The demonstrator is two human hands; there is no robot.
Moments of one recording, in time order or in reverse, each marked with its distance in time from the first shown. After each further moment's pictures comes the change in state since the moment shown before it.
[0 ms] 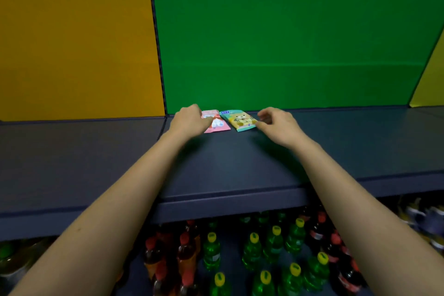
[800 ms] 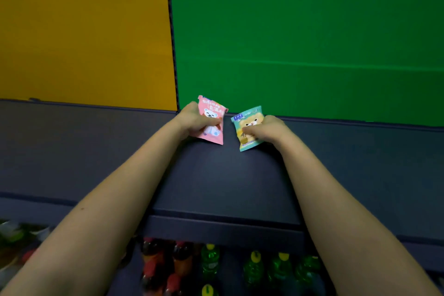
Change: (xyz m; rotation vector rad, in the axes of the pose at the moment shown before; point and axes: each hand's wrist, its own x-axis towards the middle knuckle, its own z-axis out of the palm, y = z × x) left_hand 0.045 -0.005 0.023 -0.563 -0.064 -0.299; right_hand 0.079 0.002 0.039 0.140 -0.284 0.158
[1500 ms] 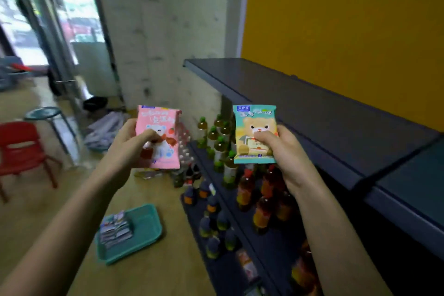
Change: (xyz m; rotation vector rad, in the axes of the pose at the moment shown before) left_hand -0.458 -0.175 -0.226 -0.313 1.221 -0.343; right_hand -0.278 -0.192 0.209 0.784 -0.982 -0.482
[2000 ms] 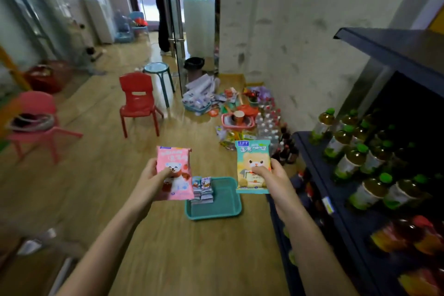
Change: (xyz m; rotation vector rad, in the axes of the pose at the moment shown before) left_hand 0.090 -0.185 -0.273 -0.001 0.333 -0.338; right_hand 0.100 0.159 0.346 -0.074 -0.360 0.312
